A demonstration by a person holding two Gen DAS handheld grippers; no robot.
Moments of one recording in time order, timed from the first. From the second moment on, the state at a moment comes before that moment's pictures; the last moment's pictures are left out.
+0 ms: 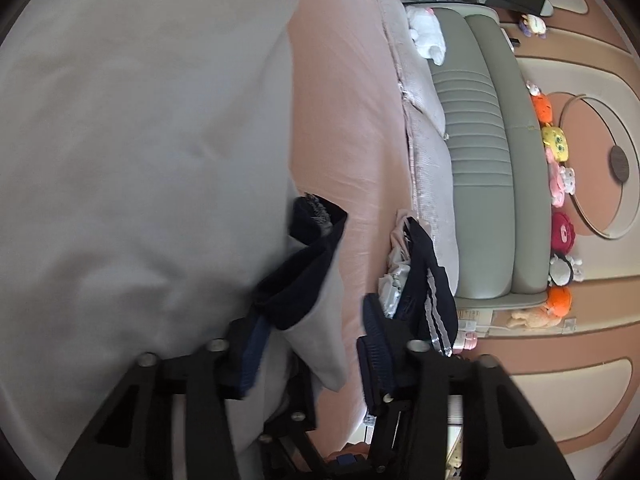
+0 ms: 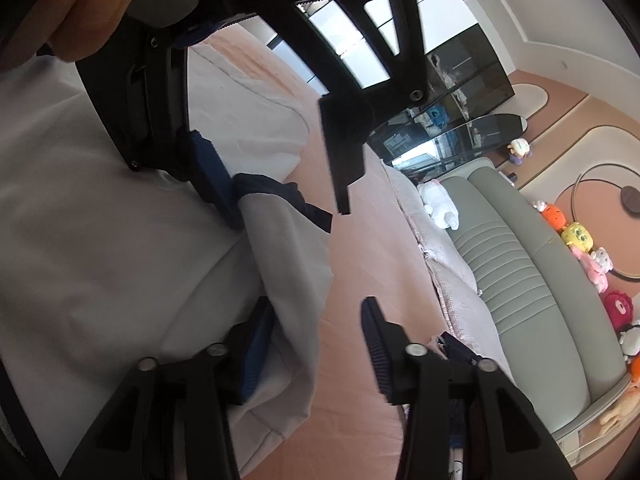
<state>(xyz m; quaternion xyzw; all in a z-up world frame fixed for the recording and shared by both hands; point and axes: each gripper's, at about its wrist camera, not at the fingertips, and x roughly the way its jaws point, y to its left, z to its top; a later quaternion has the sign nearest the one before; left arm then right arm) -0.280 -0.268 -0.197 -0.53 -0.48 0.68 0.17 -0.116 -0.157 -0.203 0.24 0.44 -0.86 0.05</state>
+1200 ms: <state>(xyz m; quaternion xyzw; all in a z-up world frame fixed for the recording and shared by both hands) -0.217 -0.318 -0.154 -0.49 -0.45 0.73 0.16 -0.062 -0.185 -0.179 0.20 0.45 -0.84 0.20</state>
